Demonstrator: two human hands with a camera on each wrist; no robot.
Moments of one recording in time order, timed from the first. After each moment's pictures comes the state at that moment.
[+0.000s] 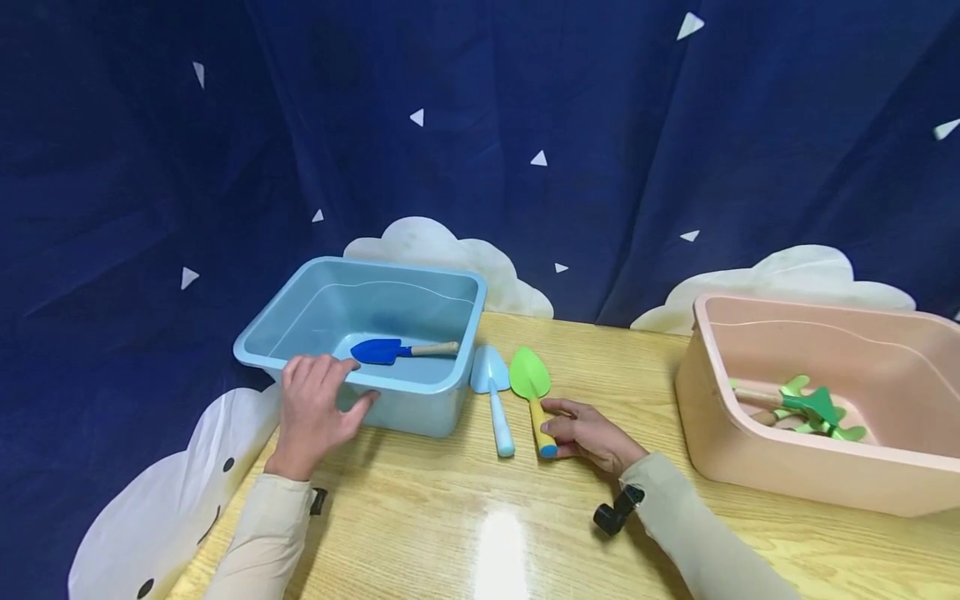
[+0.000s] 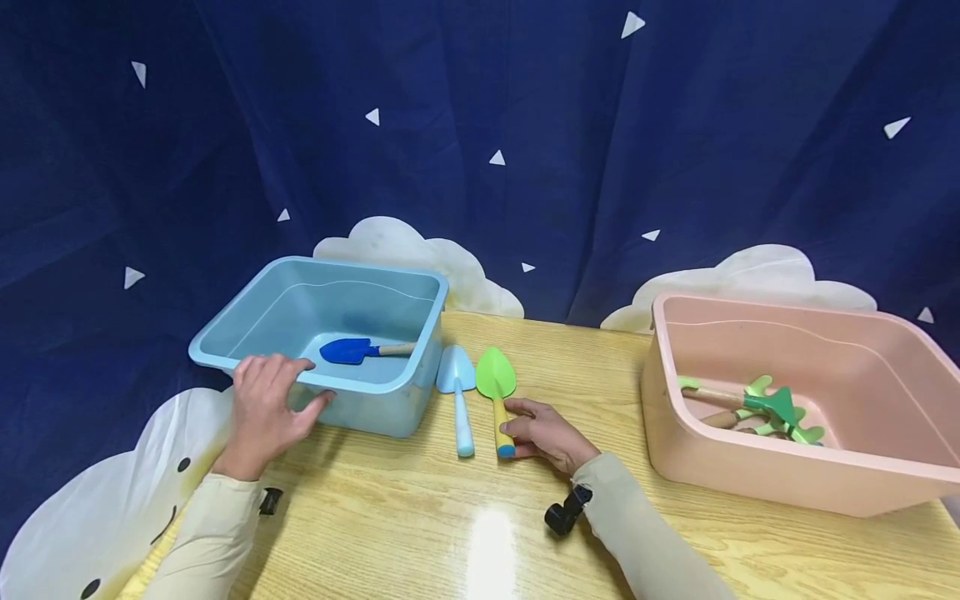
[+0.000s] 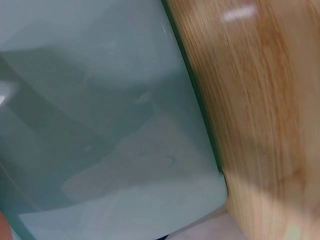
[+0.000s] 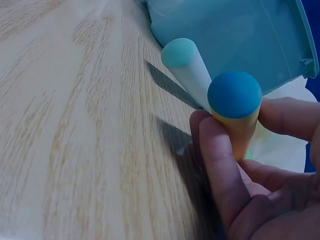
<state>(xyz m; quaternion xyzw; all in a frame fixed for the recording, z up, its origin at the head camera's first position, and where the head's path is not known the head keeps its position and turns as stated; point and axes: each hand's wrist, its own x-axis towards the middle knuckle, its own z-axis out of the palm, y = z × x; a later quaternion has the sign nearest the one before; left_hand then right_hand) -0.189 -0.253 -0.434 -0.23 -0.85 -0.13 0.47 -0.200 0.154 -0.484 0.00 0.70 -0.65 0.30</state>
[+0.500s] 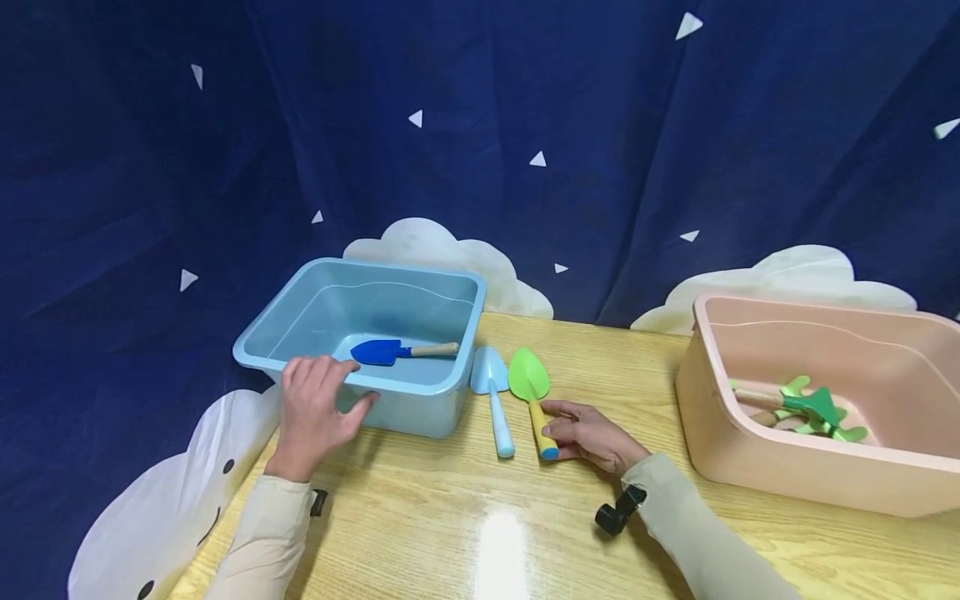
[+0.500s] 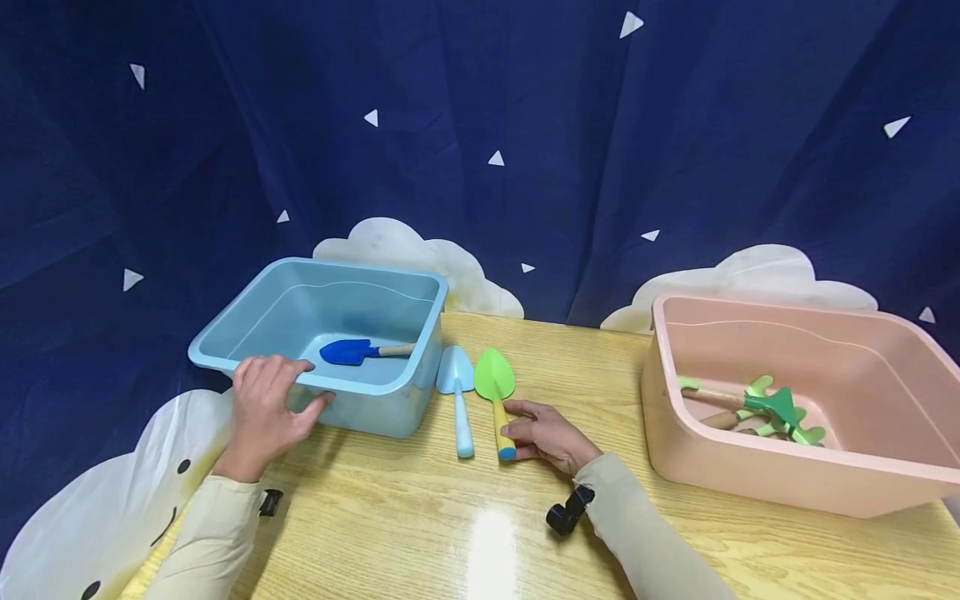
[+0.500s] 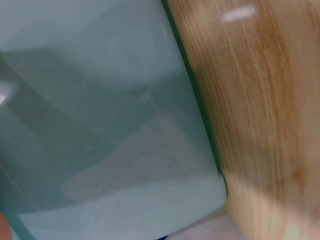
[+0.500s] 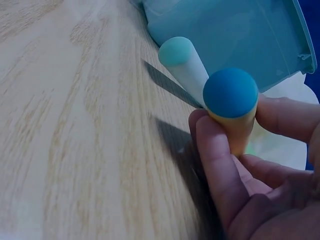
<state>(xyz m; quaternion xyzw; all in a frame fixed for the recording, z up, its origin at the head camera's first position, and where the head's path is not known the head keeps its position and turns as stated) -0.188 -0.252 -0.434 -0.23 -0.84 -0.14 0.47 -0.200 0.158 -0.481 -0.02 0.68 -0.66 0.32</state>
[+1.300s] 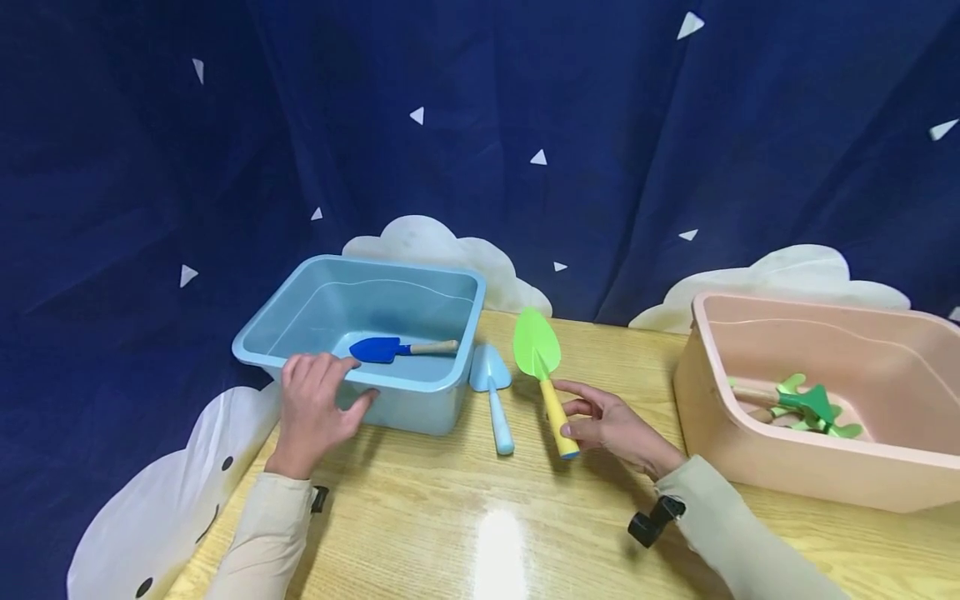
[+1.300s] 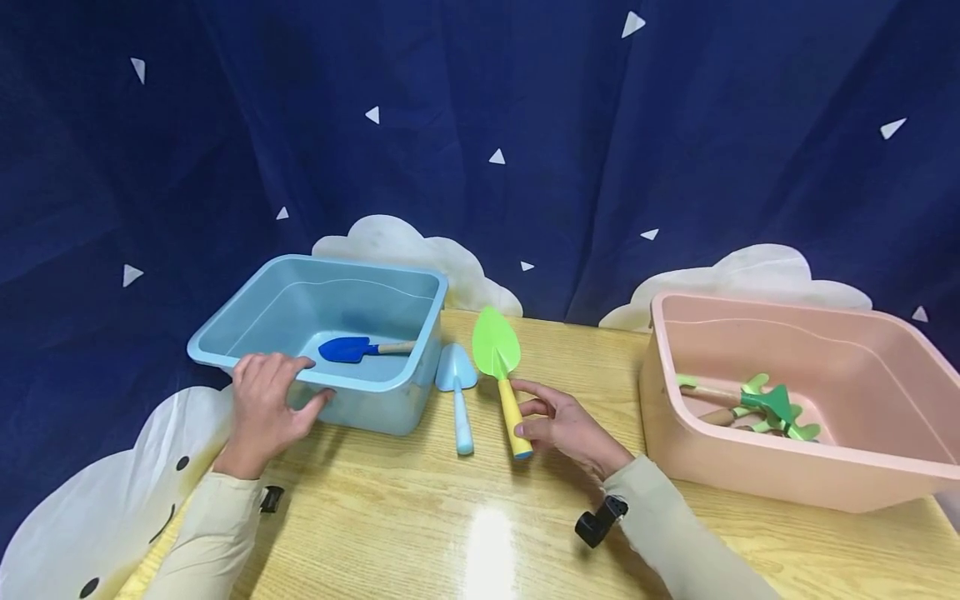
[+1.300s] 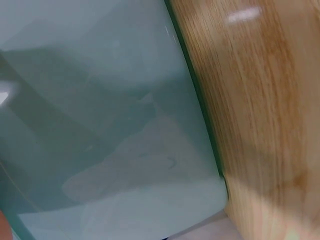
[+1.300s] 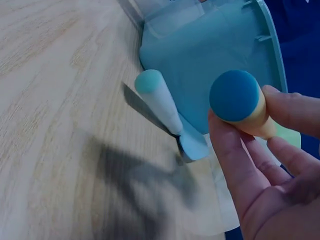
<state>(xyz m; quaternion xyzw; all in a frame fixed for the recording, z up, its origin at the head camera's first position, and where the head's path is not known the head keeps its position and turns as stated) -0.188 -0.252 -0.435 -0.23 -0.84 -0.14 0.47 -0.176 0.179 -0.432 -0.12 0.73 -0.63 0.25</state>
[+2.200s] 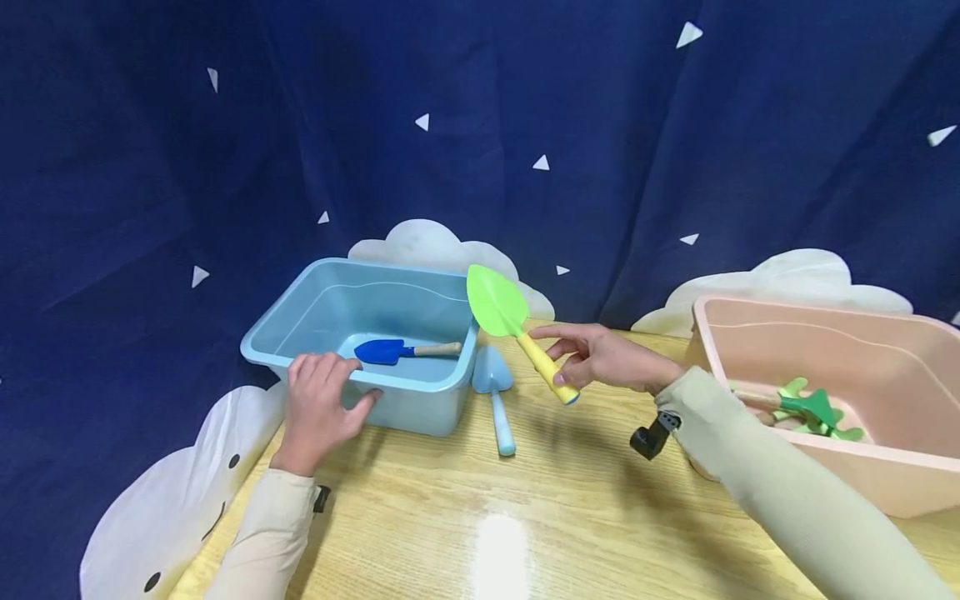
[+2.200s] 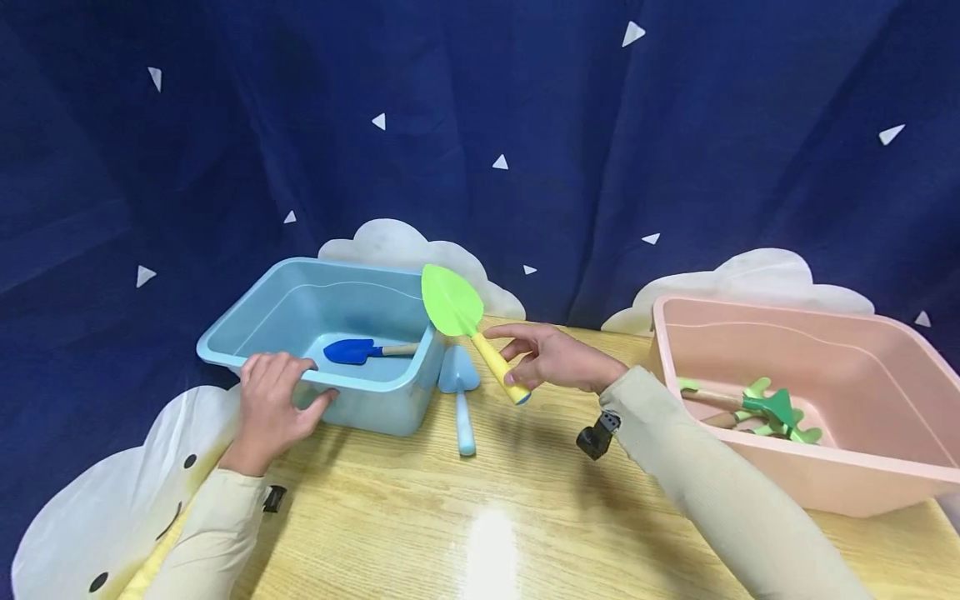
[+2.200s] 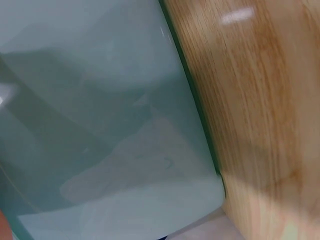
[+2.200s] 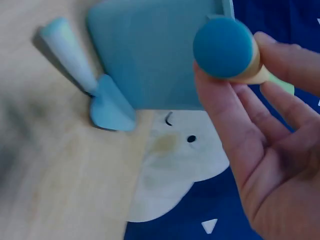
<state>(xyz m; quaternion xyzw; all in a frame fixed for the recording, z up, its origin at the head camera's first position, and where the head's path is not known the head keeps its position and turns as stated) -0.188 -0.254 -0.434 -0.22 -0.85 -0.15 0.45 -0.229 0.162 -0.338 -0.23 0.79 -0.50 0.26</state>
